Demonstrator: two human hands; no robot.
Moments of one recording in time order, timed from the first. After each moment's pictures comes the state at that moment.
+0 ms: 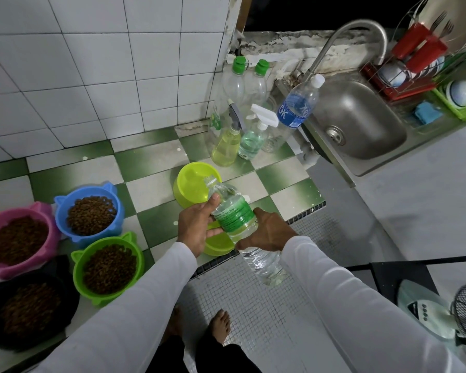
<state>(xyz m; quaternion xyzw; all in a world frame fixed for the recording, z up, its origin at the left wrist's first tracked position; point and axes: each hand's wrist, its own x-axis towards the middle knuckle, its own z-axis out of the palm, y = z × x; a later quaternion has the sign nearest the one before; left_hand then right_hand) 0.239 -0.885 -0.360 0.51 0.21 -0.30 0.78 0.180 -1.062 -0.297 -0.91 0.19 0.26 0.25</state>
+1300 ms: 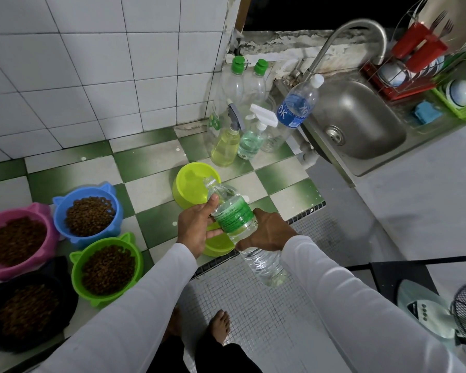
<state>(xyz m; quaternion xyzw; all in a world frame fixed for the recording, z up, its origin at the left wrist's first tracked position) 0.238 -0.886 -0.362 0.50 0.20 -0.31 0.78 0.182 -1.064 -0.296 -0.91 0.20 0.28 0.24</state>
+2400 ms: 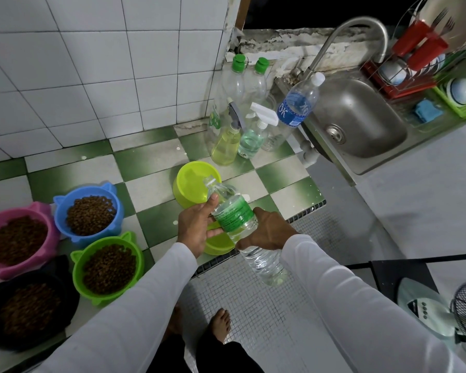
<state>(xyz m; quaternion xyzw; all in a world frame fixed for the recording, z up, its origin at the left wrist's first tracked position) 0.237 -0.884 -0.359 0.50 0.21 -0.30 0.79 0.182 -1.062 -0.296 -0.91 0.20 0.28 0.23</state>
